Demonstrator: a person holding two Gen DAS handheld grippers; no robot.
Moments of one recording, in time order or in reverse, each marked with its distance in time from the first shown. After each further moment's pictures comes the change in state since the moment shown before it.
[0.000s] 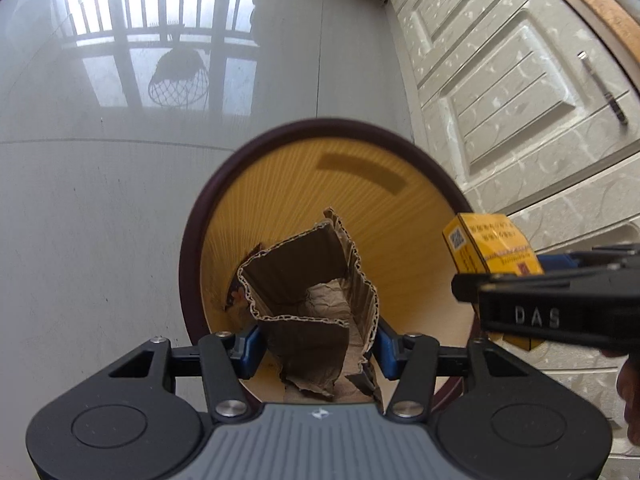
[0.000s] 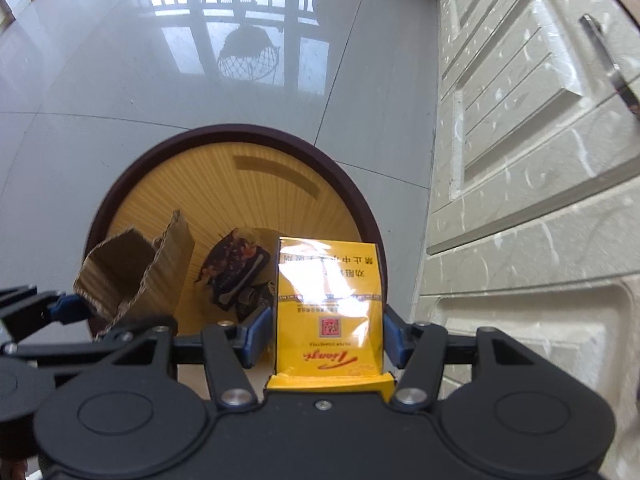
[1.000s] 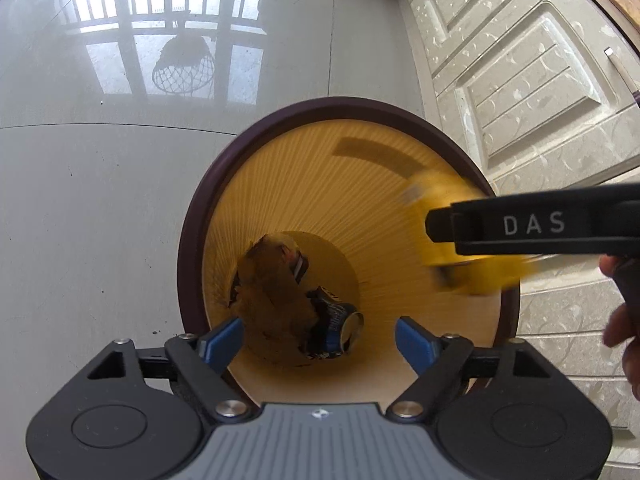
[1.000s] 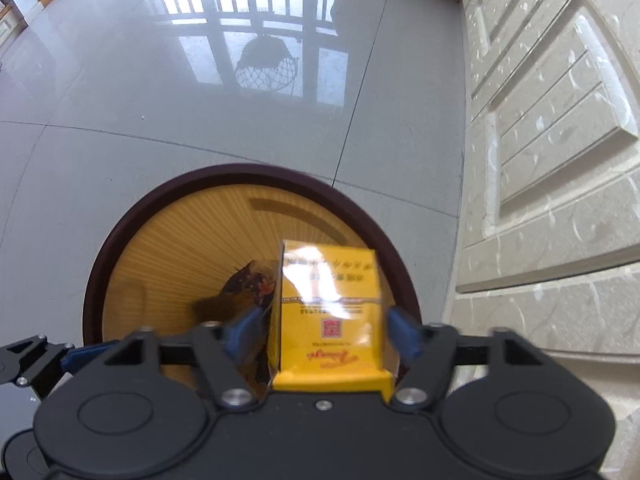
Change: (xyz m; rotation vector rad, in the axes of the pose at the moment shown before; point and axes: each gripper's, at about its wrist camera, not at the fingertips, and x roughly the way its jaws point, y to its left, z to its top) left arm 0.019 0.010 0.002 -0.011 0.028 0.011; right arm 0.026 0.009 0.034 -0.016 -0.046 0.055
